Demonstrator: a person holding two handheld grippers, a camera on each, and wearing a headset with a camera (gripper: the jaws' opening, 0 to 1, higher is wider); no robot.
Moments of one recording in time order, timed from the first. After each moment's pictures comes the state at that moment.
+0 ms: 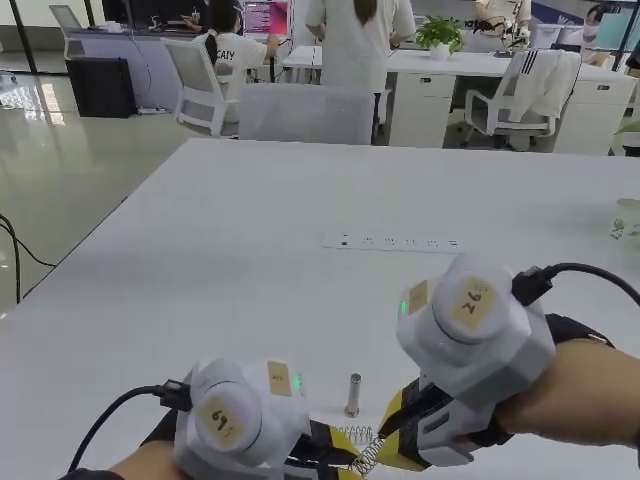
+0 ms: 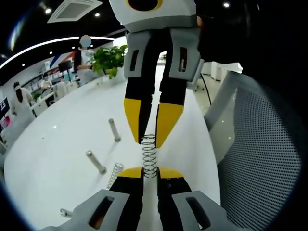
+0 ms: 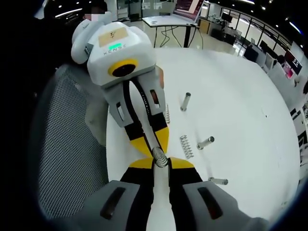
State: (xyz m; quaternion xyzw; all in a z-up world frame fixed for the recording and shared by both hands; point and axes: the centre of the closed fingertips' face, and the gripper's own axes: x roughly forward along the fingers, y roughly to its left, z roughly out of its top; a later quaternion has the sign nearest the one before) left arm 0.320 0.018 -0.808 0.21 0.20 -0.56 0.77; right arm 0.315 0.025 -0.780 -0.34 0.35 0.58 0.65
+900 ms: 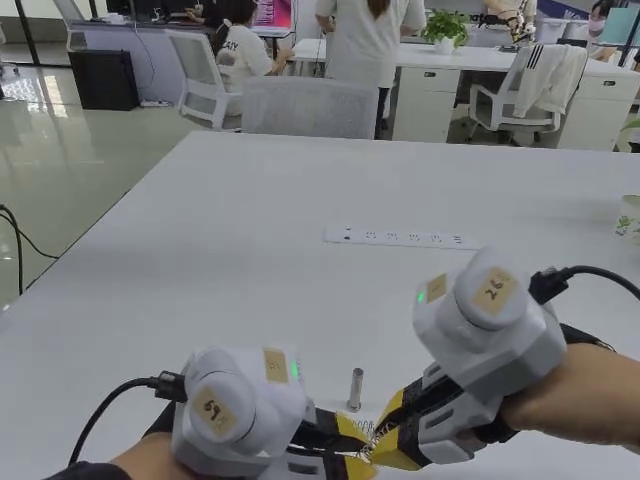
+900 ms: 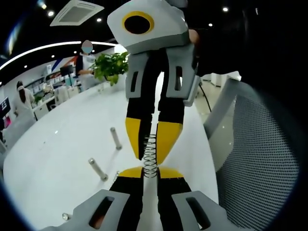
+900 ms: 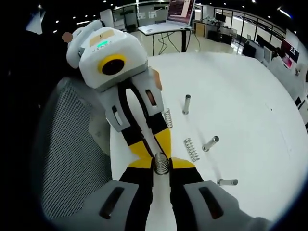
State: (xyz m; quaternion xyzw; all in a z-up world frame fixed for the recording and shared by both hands) left arm 0.320 0.013 -0.790 0.18 0.18 -0.57 0.78; right arm 0.314 0.030 -0.783 -0.27 0.36 0.60 0.67
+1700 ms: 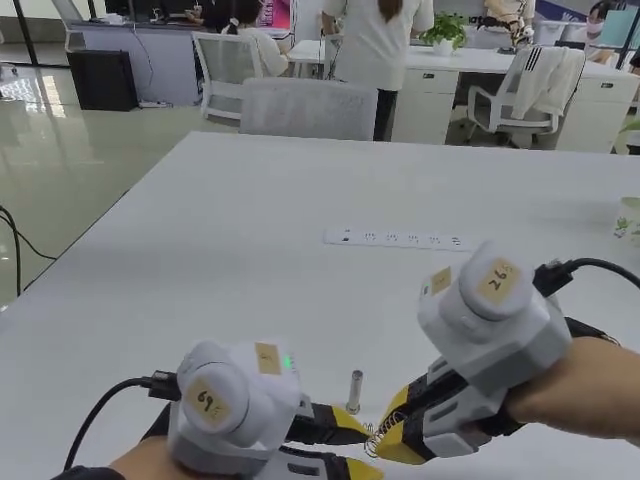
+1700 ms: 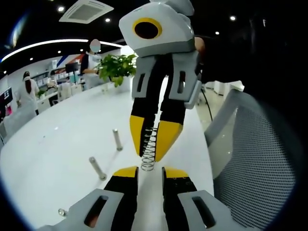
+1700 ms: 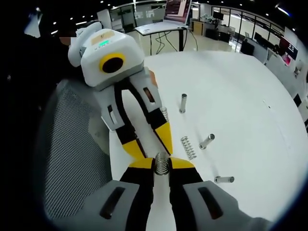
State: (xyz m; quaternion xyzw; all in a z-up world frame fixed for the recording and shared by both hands) left arm 0.321 0.014 -0.790 0.14 0.19 -0.56 0.79; right arm 0.317 0.025 -0.780 -0.27 0.37 0.59 0.67
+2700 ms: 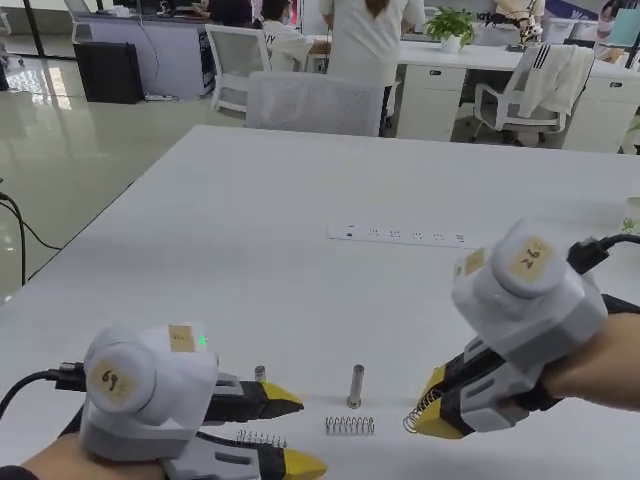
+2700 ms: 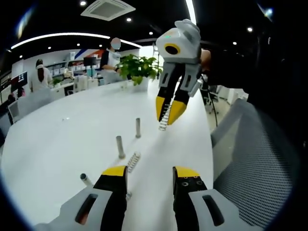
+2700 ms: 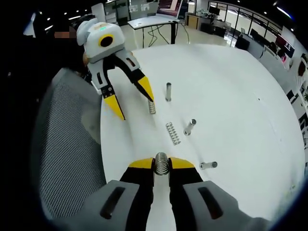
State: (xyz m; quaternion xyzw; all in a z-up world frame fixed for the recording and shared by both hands) left arm 0.326 0.076 -0.785 0.10 0.21 -0.50 0.83; right arm 0.339 -0.010 -0.777 -0.30 0.39 0.56 0.67
